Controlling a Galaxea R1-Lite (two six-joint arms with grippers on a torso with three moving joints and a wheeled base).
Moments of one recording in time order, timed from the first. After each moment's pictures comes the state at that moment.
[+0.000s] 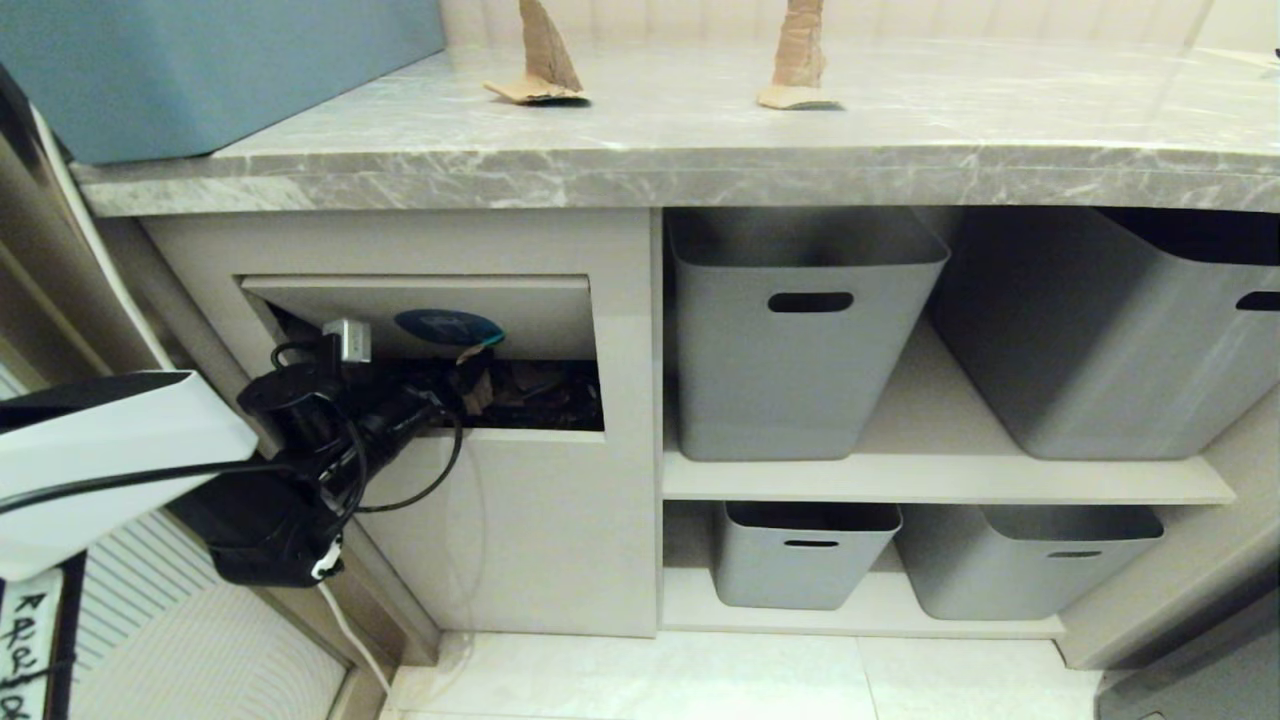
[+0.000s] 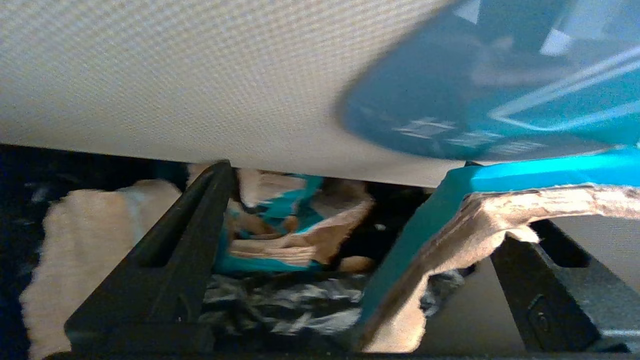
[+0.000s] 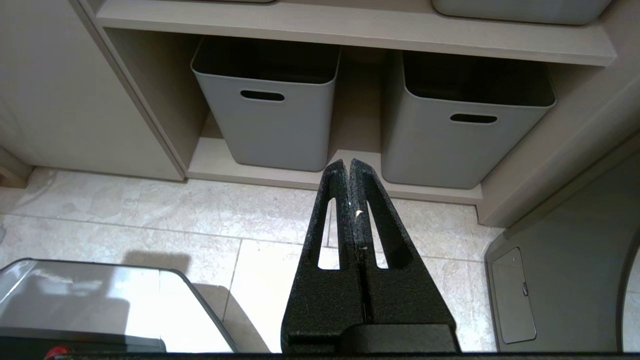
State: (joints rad) left arm -0.10 2.25 -0.94 -1.52 -0.29 -0.36; right arm 0.01 0.00 -0.10 0.24 0.02 -0.03
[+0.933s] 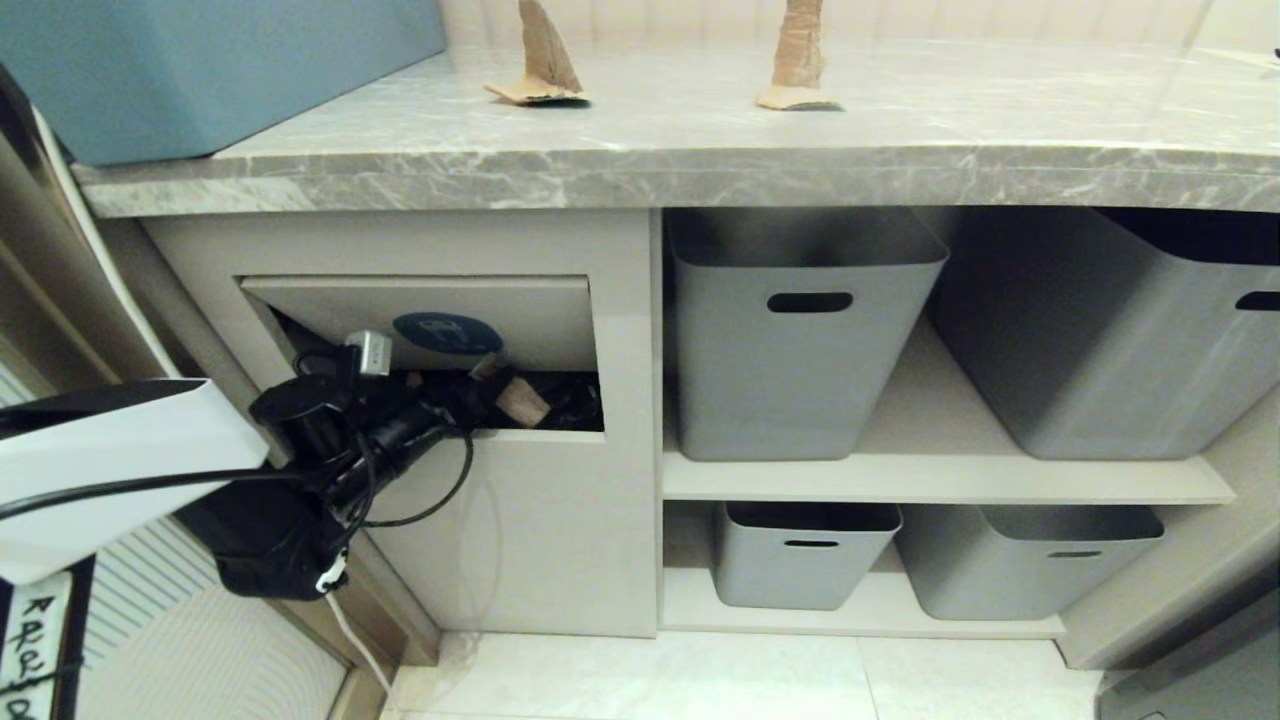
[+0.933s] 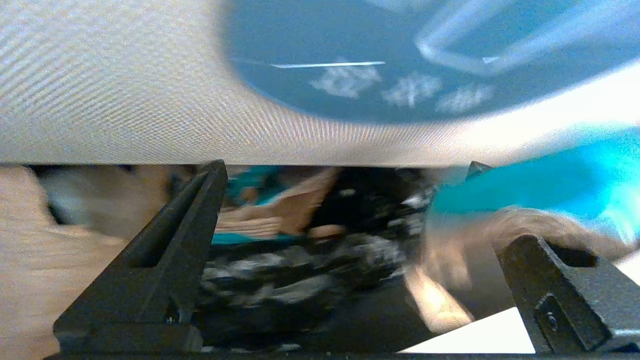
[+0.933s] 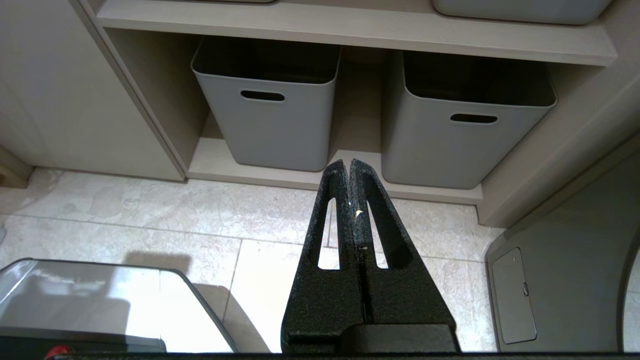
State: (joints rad) left arm -0.12 2.27 -0.90 -1.53 -0.37 -0.31; right arm 0.01 0.00 -0.10 0.24 0.02 -0.03
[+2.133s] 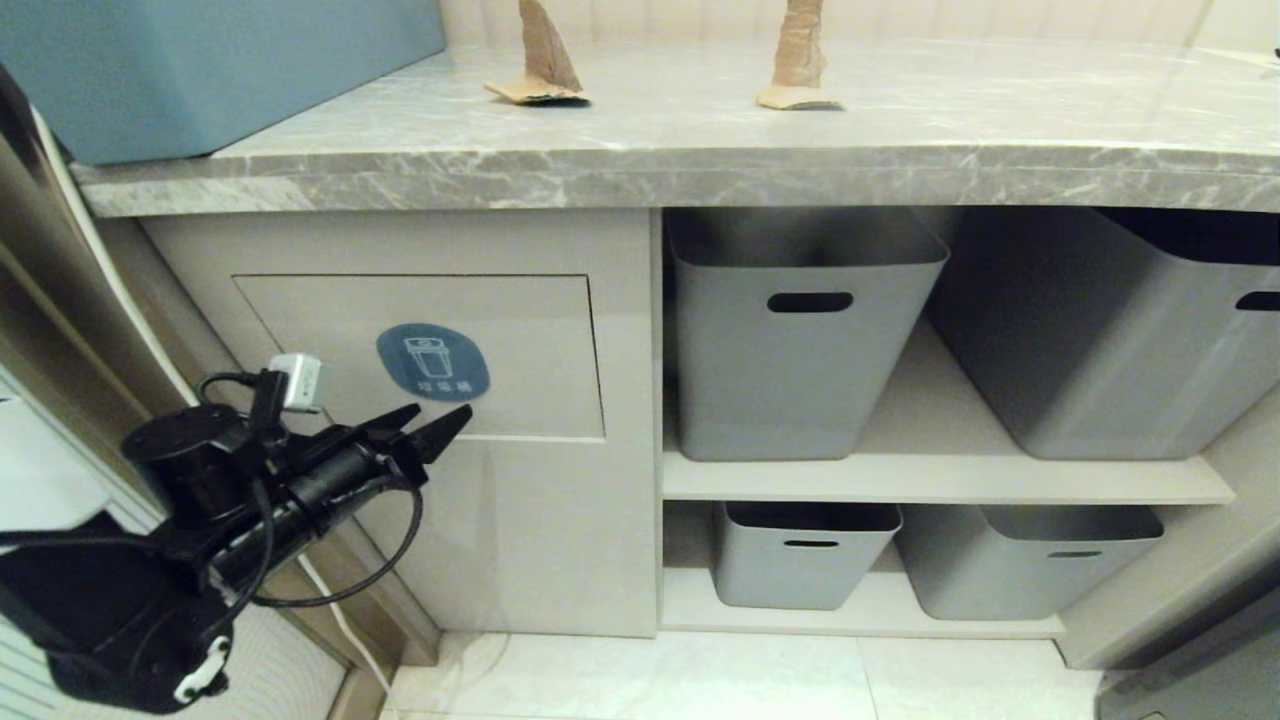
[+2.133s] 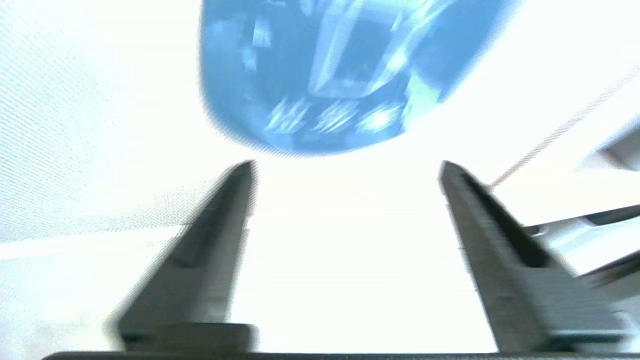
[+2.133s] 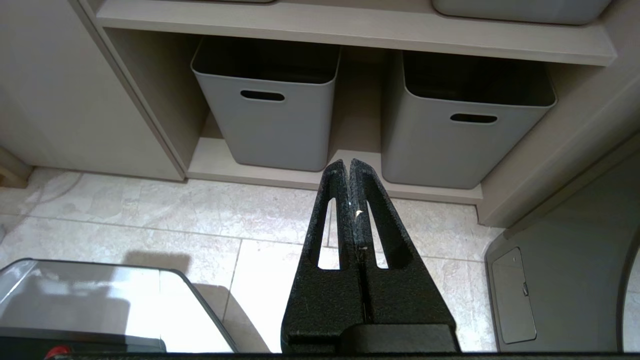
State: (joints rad) left arm -0.12 1.93 -0.46 -1.52 -0.33 -0.21; right arm 0.01 0.00 -0.10 0.24 0.02 -0.03
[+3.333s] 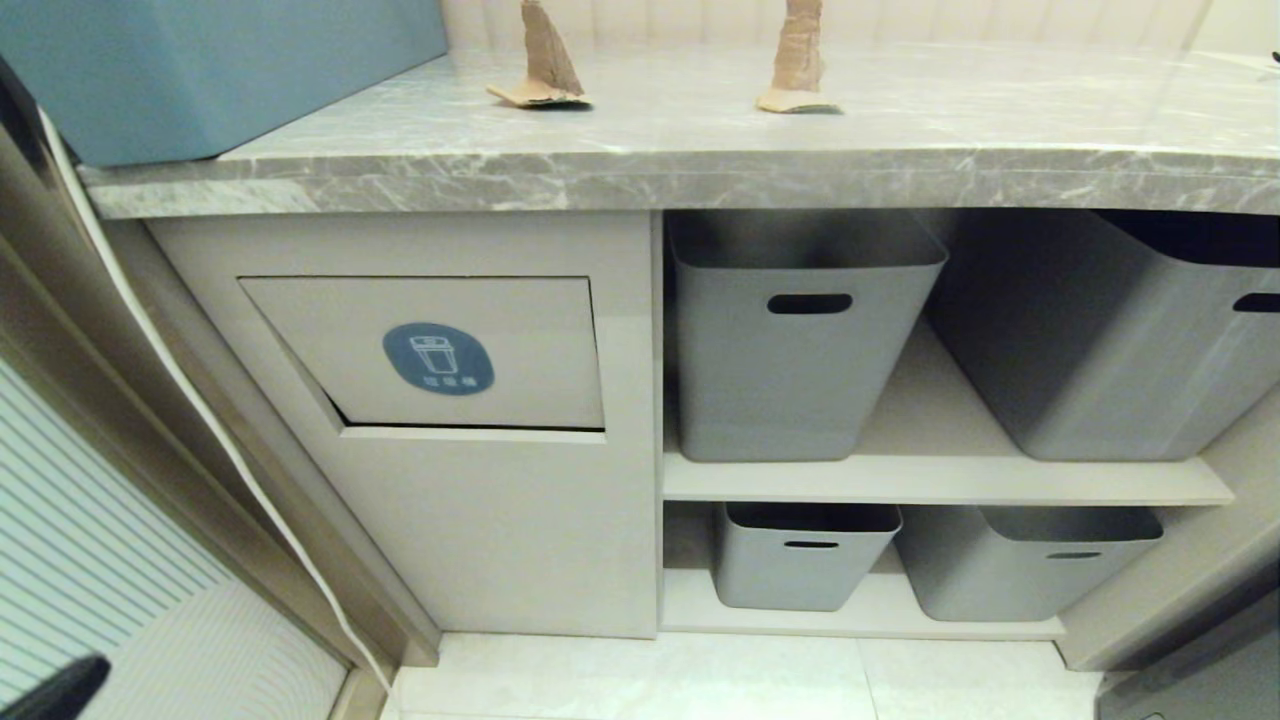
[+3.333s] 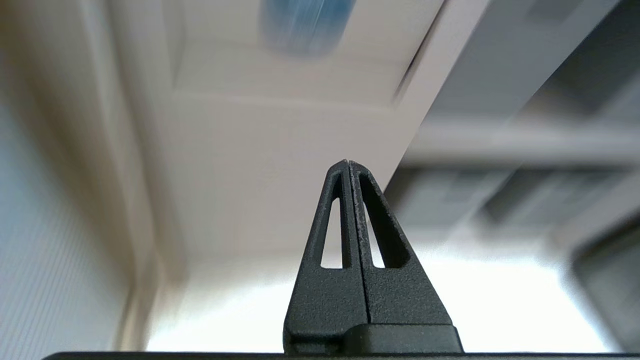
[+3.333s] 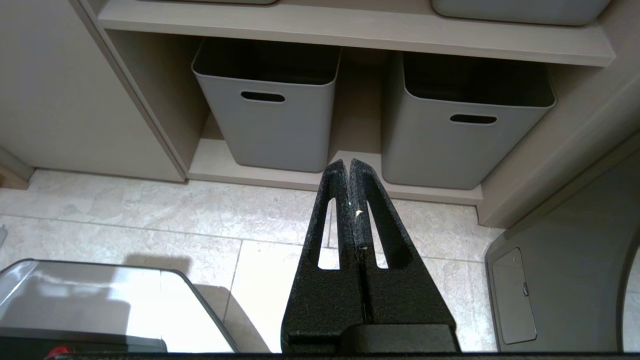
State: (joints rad) left arm -0.10 0.43 -0.10 -0.37 -0.13 -0.15; right arm 0.01 0.00 -0.10 0.24 0.02 -0.03
